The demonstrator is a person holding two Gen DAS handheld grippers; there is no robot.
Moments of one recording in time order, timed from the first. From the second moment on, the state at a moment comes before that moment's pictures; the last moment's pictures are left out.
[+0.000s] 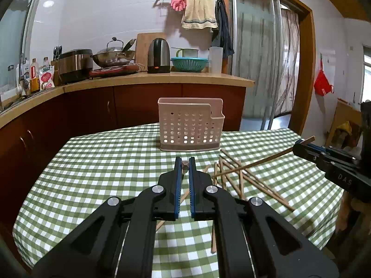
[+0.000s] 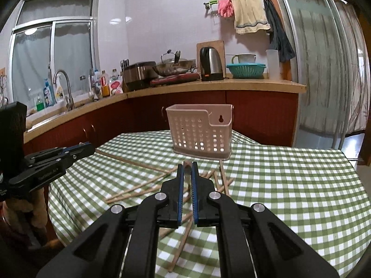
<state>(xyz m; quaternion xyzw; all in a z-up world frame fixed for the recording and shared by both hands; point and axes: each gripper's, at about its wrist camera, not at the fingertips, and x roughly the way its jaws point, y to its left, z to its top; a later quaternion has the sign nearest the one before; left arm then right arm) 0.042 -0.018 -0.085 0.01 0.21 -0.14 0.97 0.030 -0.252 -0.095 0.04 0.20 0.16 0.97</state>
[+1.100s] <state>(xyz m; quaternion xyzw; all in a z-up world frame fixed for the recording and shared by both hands) 0.131 -0.005 -0.022 -0.02 0.20 -0.18 0.96 0.110 -0.232 -0.041 0.04 0.15 0.18 0.97</state>
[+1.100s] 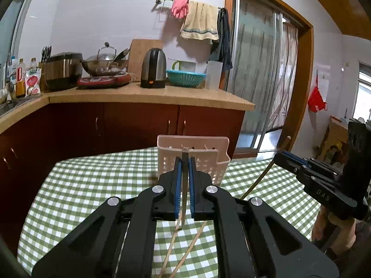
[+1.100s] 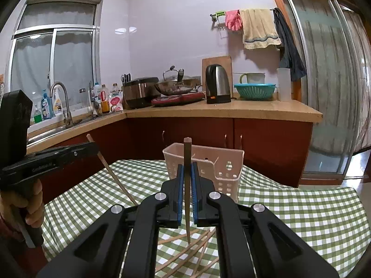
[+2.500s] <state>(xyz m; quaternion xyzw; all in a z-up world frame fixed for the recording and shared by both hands) 0.271 -0.038 -0.010 0.00 0.17 -0.16 0.97 0.256 -0.264 -0.044 0.07 0.16 0.14 0.97</state>
